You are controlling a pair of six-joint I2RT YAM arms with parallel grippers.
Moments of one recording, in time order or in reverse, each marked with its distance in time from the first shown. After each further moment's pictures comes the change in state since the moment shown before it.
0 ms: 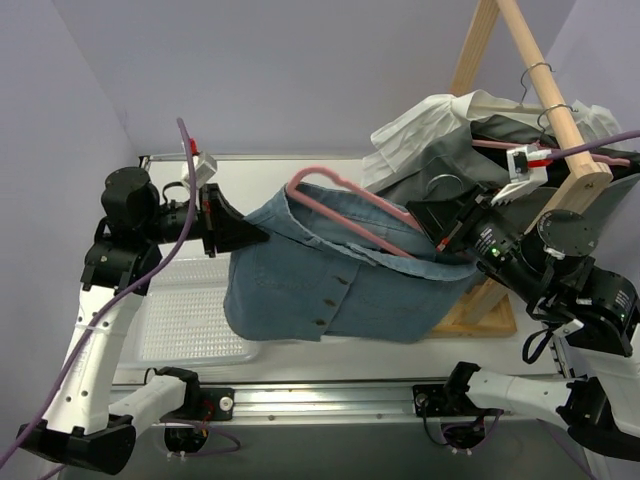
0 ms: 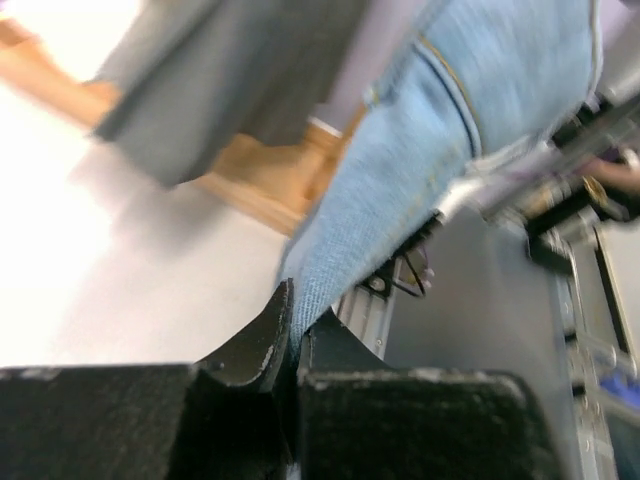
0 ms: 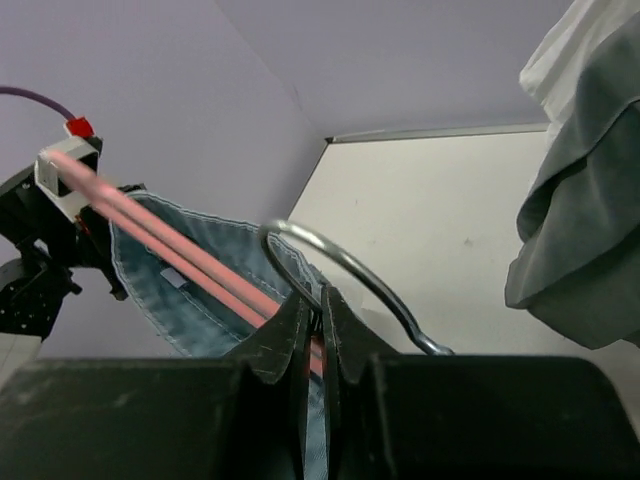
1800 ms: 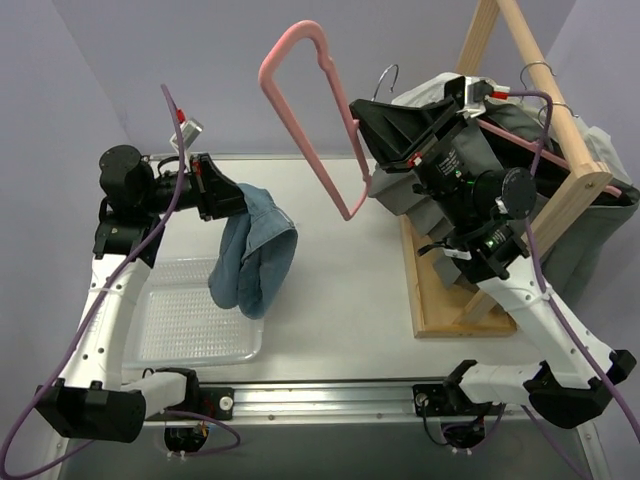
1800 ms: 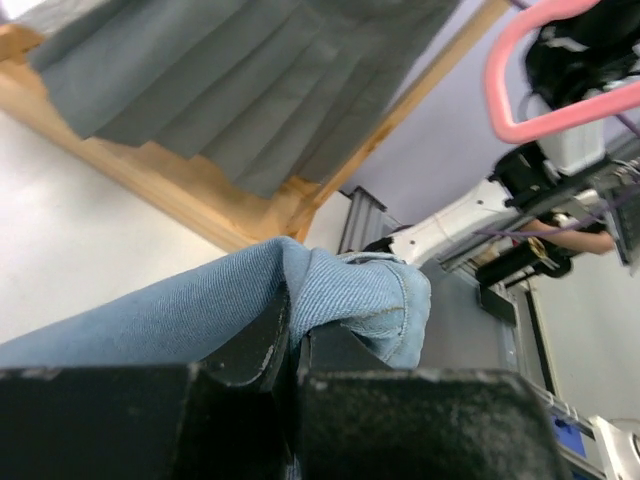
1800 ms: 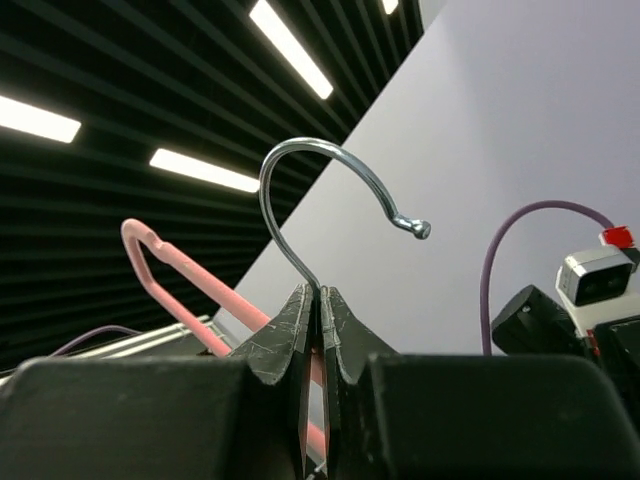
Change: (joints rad) left arm 0.117 0.142 -0.016 0.389 0.081 -0.389; right arm -0.174 0.271 -0.161 1.225 -0.513 0.874
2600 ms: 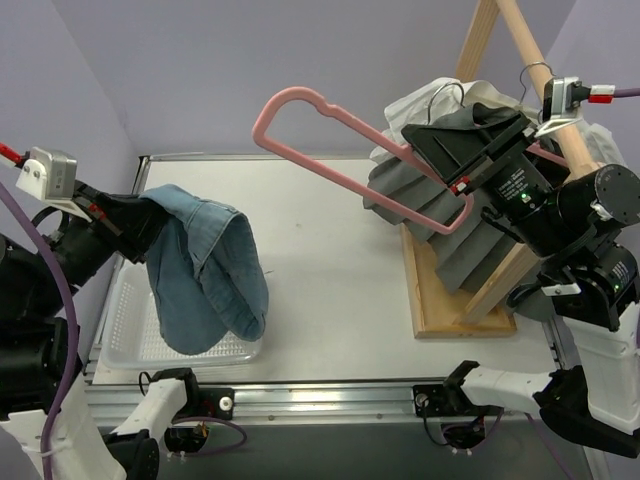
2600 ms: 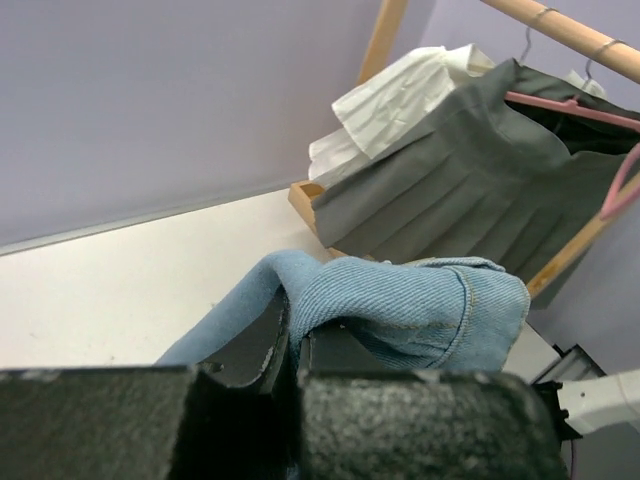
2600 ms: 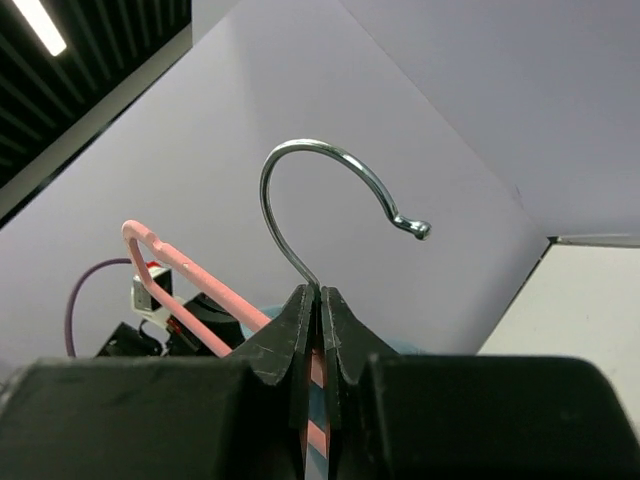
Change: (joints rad) left arm 0.194 -0.247 0.602 -0.812 -0.553 0.317; right arm -0.011 -0.085 0.410 -0.887 0.155 -0.593
